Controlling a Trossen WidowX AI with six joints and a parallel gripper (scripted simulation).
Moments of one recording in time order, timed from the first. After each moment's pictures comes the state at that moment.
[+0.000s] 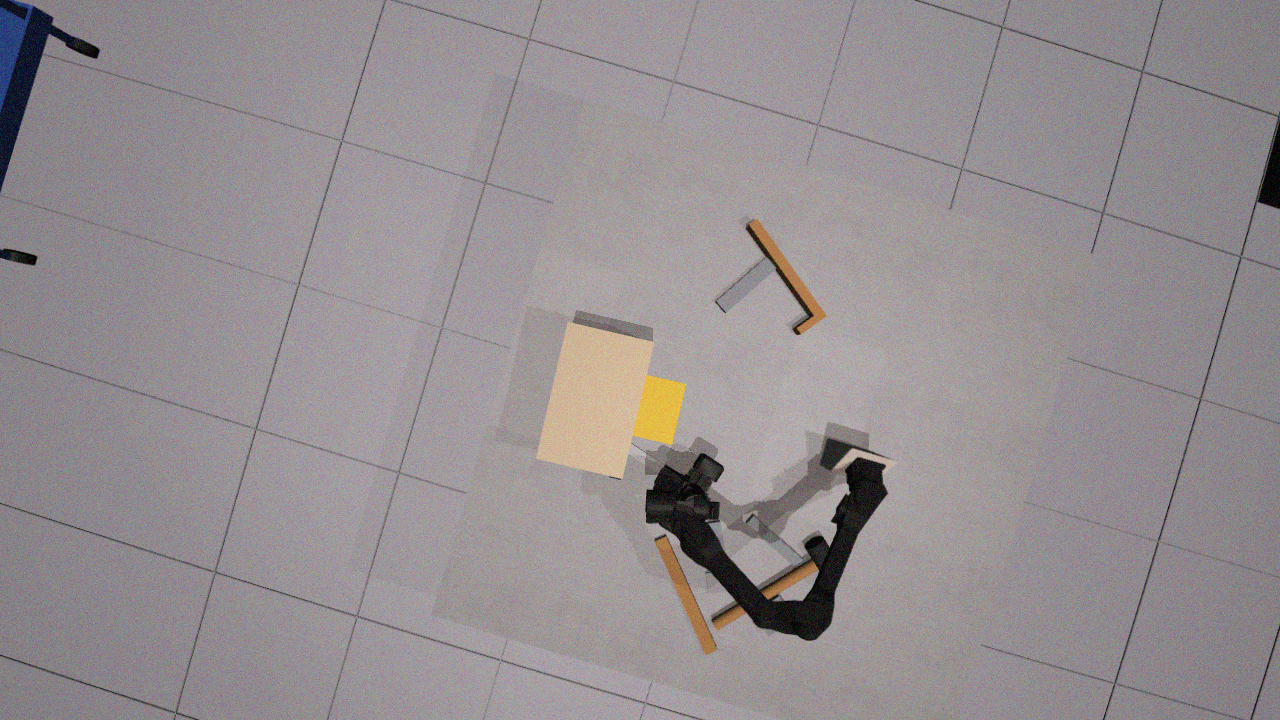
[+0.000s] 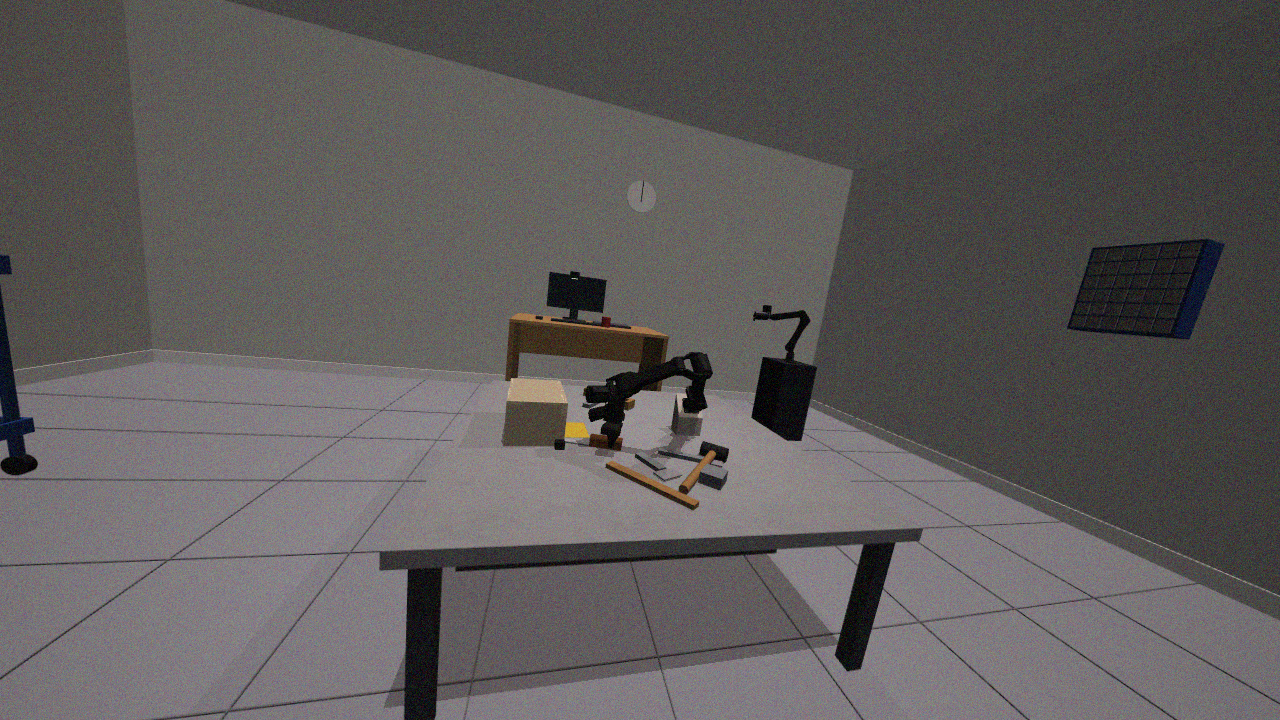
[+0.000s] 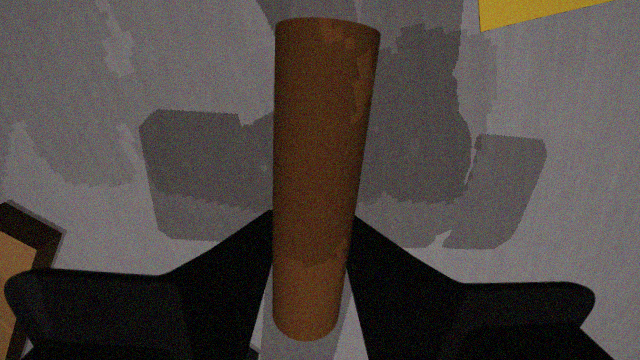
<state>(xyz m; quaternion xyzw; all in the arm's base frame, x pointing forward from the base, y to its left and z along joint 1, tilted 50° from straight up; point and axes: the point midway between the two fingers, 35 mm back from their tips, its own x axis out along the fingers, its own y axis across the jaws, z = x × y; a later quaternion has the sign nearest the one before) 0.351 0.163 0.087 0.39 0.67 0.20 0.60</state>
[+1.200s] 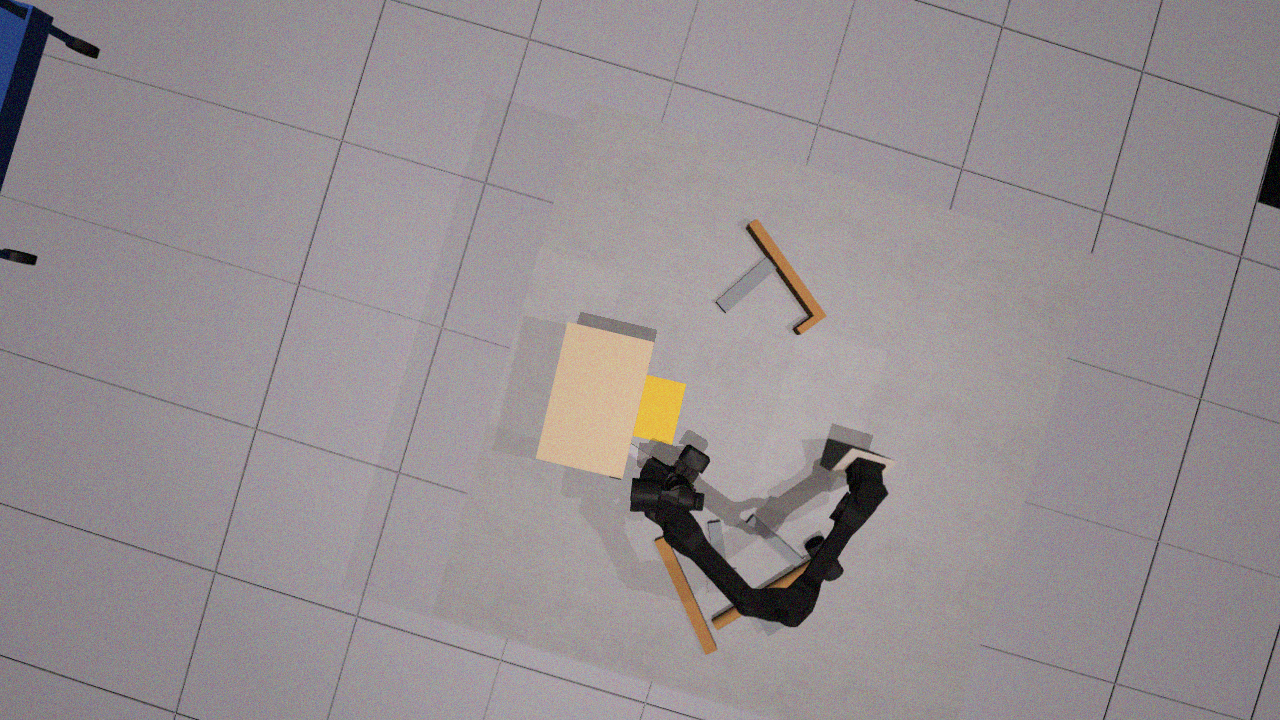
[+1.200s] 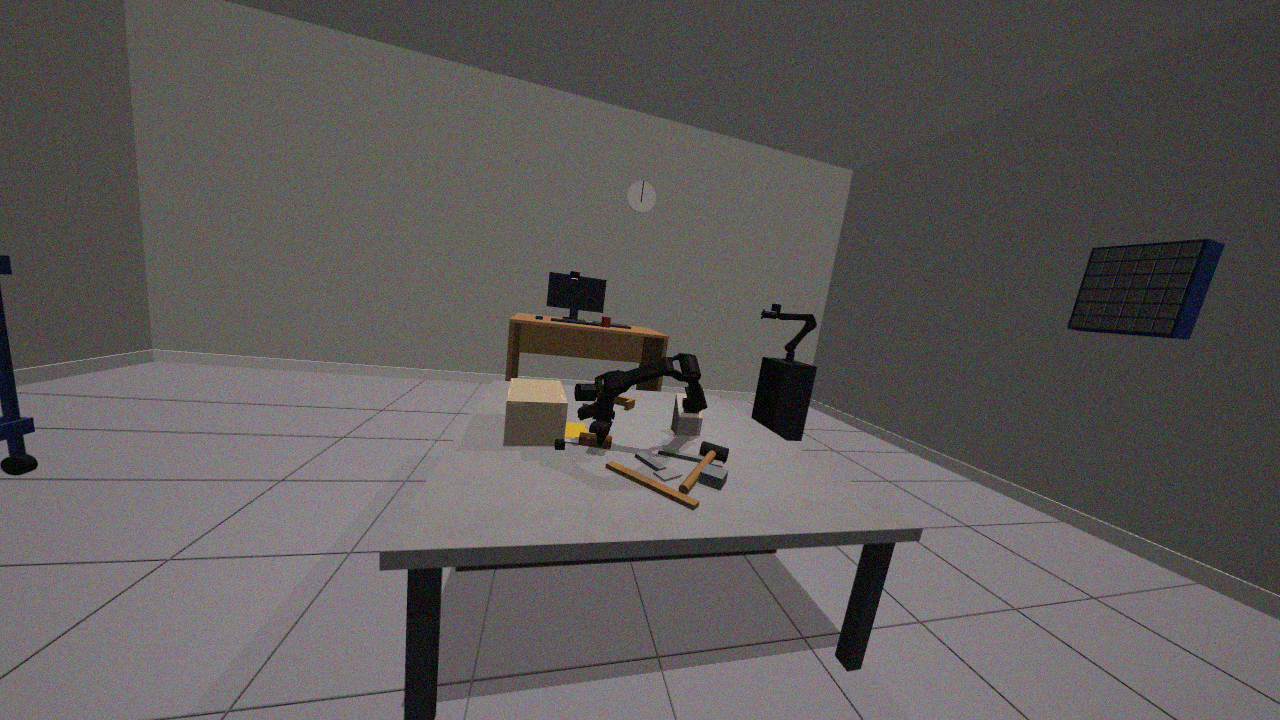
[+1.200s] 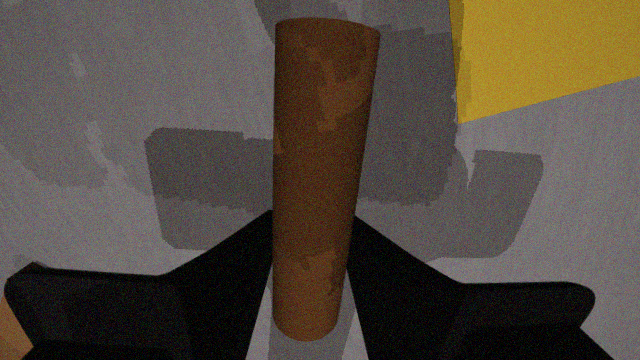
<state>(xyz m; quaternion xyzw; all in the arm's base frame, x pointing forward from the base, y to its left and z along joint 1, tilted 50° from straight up) 0.387 0.156 0.080 0.39 0.67 0.20 0.60</state>
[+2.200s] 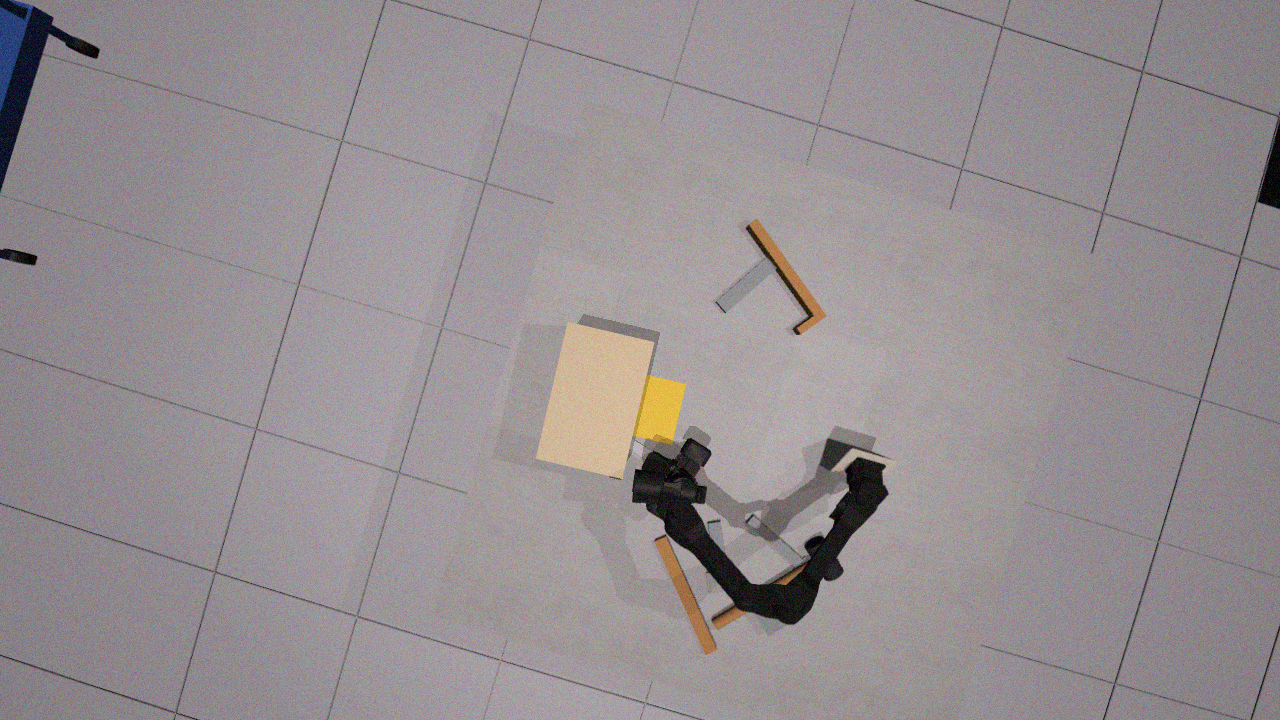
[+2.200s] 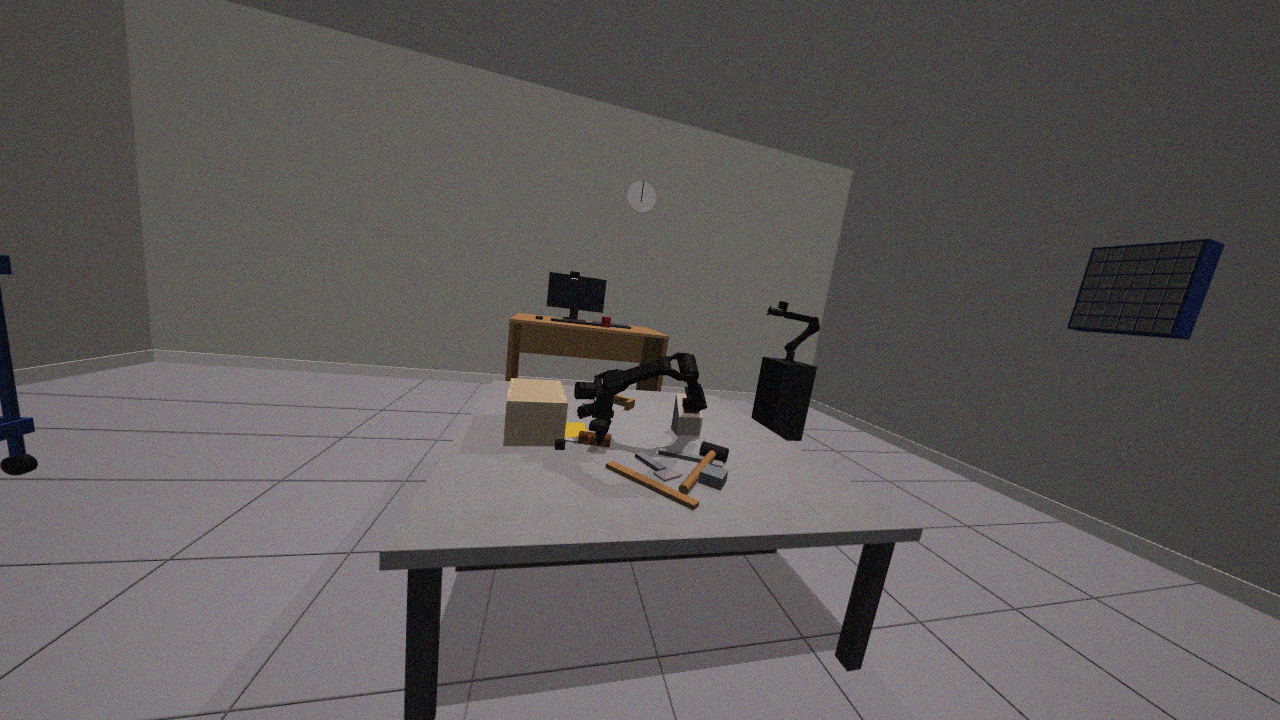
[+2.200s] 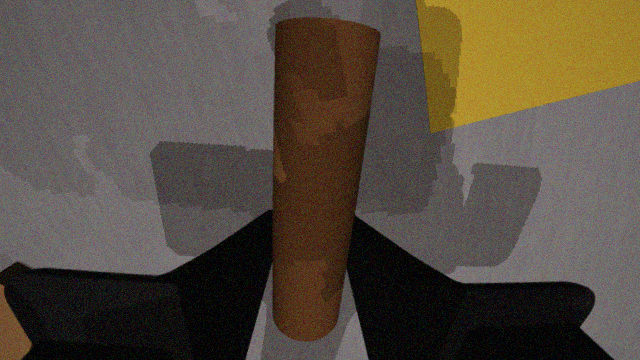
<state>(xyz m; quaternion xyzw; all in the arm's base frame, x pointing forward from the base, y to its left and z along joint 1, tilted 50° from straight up) 0.387 0.146 0.069 0.39 0.67 0.21 0.60</state>
